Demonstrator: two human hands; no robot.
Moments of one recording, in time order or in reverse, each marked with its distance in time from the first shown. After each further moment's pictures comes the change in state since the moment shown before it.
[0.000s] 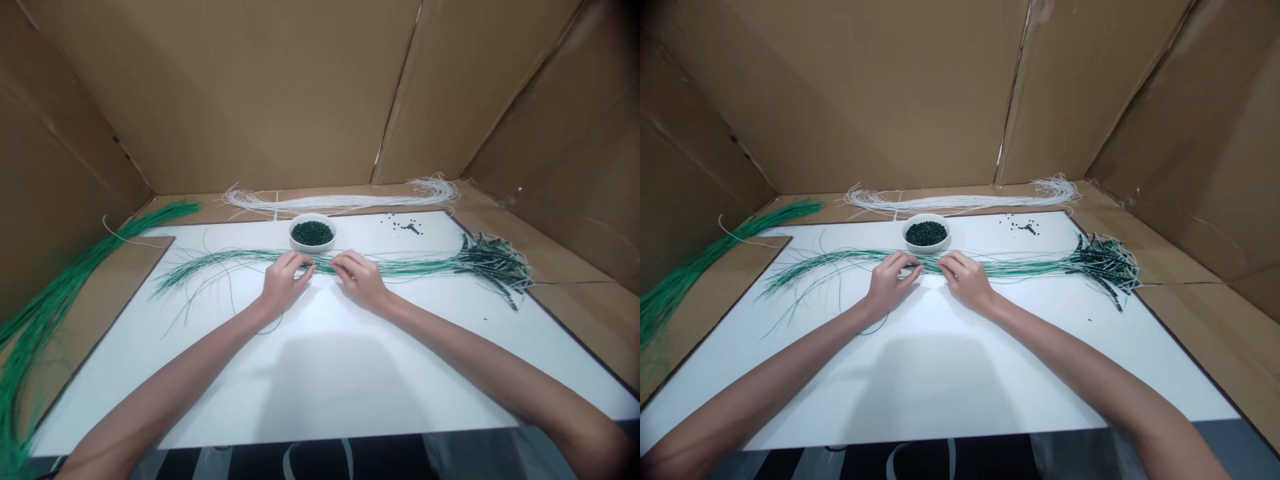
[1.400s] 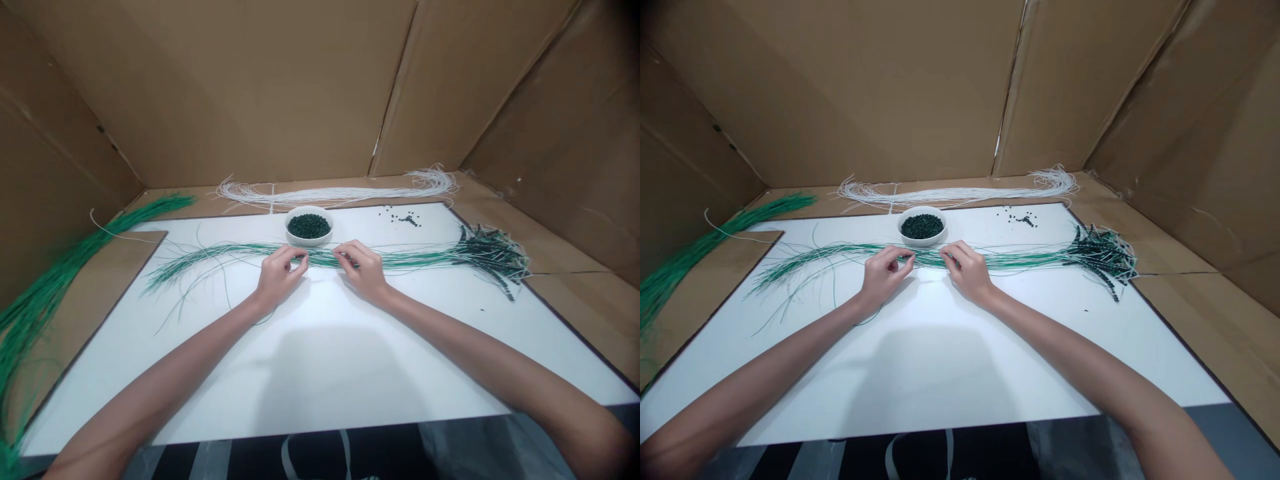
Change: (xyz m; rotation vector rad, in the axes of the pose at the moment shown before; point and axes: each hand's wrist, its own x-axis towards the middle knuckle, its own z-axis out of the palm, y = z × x) left_hand 0.002 0.005 -0.002 -0.130 0.069 -0.133; right_hand -0.003 -0.001 -0.003 0.070 0.088 0.146
